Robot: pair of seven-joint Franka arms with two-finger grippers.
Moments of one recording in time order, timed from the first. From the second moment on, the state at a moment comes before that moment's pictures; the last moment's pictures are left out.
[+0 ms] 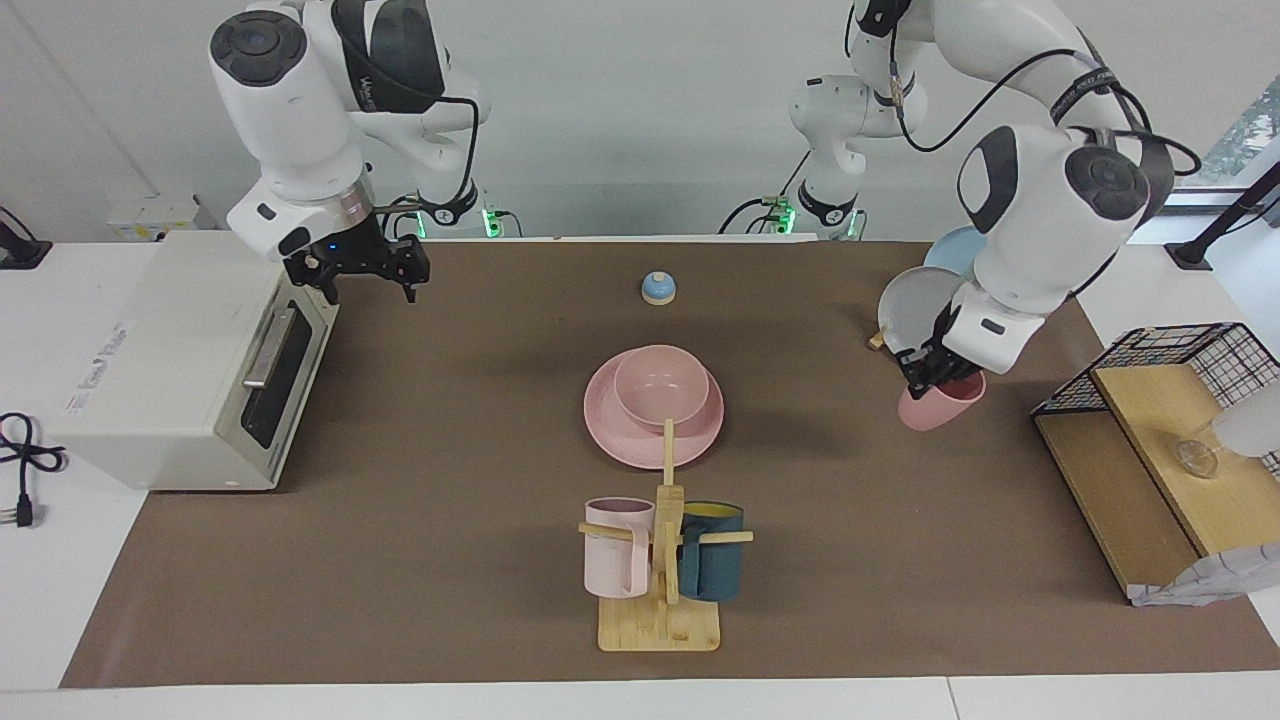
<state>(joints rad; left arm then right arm) -0.23 0.31 -0.07 -1.30 -0.05 1.61 -0.47 0.17 0.02 -0.11 -1.68 -0.07 1.57 0.02</state>
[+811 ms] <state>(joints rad) -0.61 0.41 -0.07 -1.42 -0.08 1.86 -1.00 0.14 0.01 -0.12 -1.69 -0.07 1.57 0.00</state>
